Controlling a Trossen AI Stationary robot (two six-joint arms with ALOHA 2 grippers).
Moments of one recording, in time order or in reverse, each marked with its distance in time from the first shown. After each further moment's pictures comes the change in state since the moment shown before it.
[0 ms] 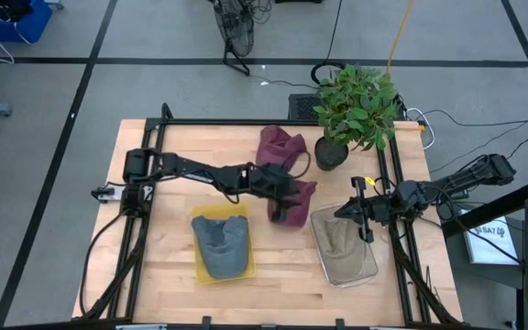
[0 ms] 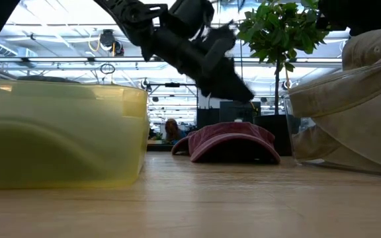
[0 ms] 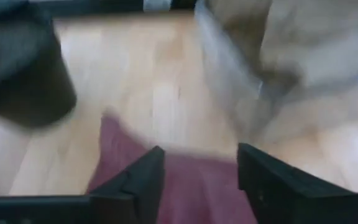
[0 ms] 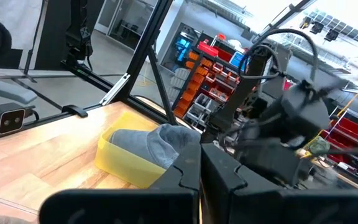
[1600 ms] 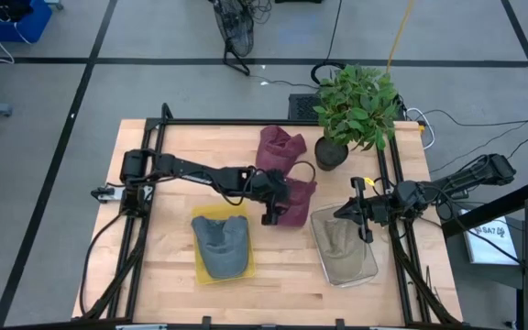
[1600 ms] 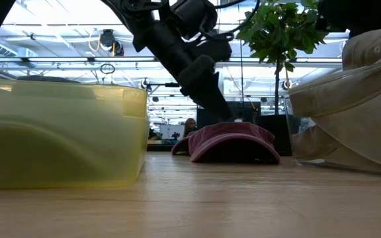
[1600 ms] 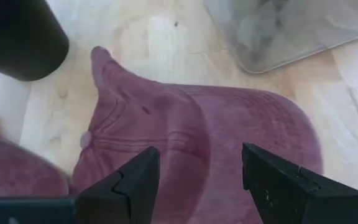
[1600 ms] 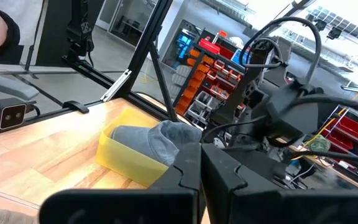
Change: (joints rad) left arm -0.030 -0.016 0.034 -0.286 -0.092 0.082; right arm 0.000 0.008 0.000 -0.007 0.000 -0.006
